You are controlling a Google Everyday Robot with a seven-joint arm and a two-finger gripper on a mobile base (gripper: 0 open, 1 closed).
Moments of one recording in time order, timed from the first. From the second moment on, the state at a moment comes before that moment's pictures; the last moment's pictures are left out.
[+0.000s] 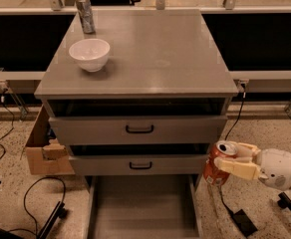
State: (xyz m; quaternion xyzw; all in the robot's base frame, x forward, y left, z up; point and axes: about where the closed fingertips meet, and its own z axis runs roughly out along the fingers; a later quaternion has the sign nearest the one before) arm 0.455 -0.221 0.737 -0.31 0.70 0.40 0.50
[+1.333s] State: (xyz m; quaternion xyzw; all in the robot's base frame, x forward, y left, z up) arm 0.607 -0.311 0.943 -0.25 0.67 0.34 0.61
